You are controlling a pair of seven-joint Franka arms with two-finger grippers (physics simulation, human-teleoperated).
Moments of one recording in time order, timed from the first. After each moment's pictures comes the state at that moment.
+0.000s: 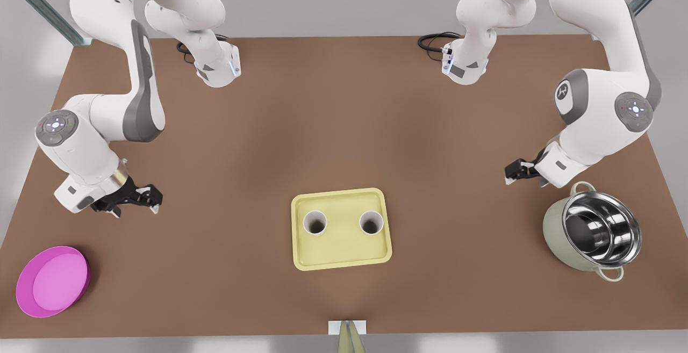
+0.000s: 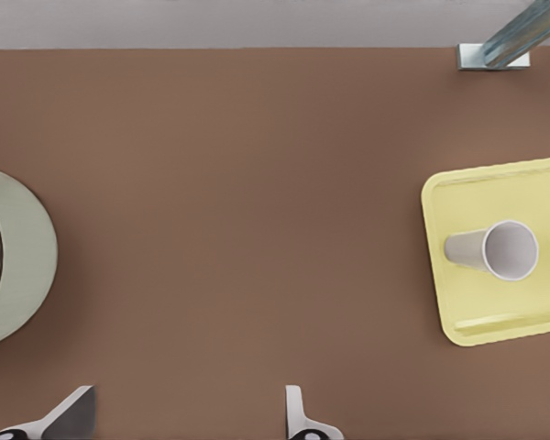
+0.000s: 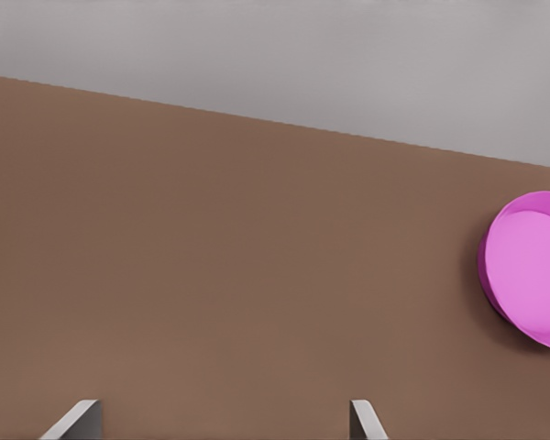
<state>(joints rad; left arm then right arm) -0.05 0.18 -0.02 -1.59 -0.09 1.83 0.00 0.10 0.24 -0.08 -1.61 -0.05 2.09 -0.10</state>
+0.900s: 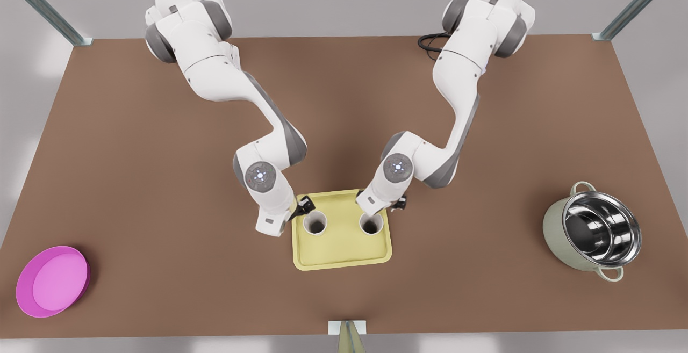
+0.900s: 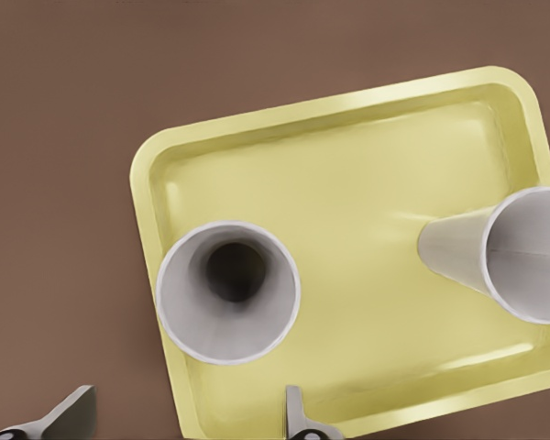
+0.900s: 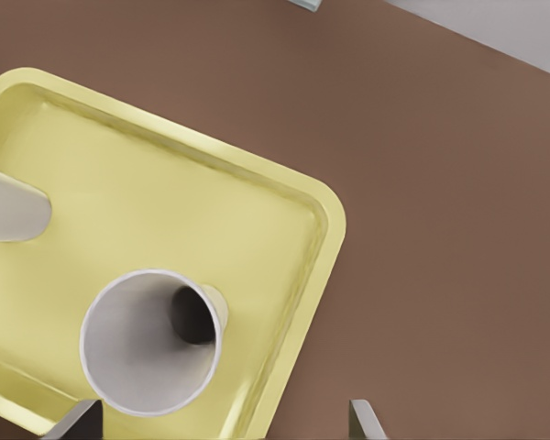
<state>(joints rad) -0.56 0.77 -0.03 -1.29 -0.01 2.11 -0.46 0.47 0.76 0.05 -1.24 0.01 2.13 0.01</state>
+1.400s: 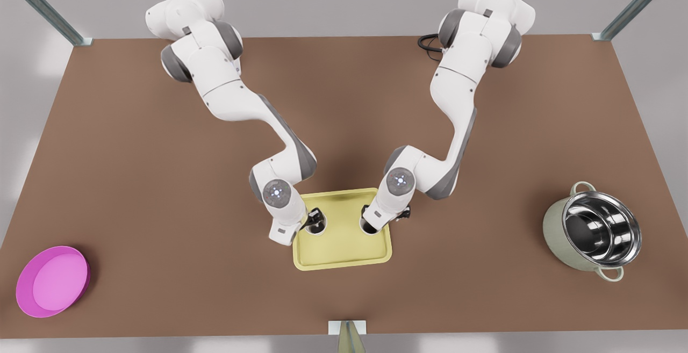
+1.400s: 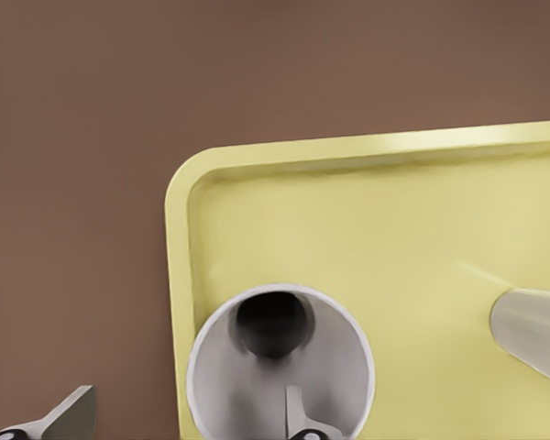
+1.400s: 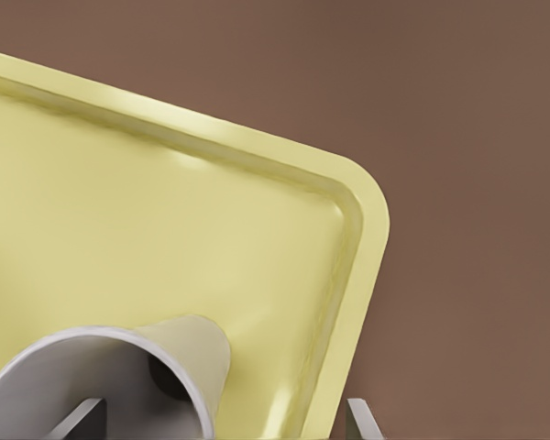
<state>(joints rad) -0.55 0.86 0.01 -1.26 0.00 2.17 -0.55 0.48 0.94 0.05 -1.13 0.01 2.18 0.11</state>
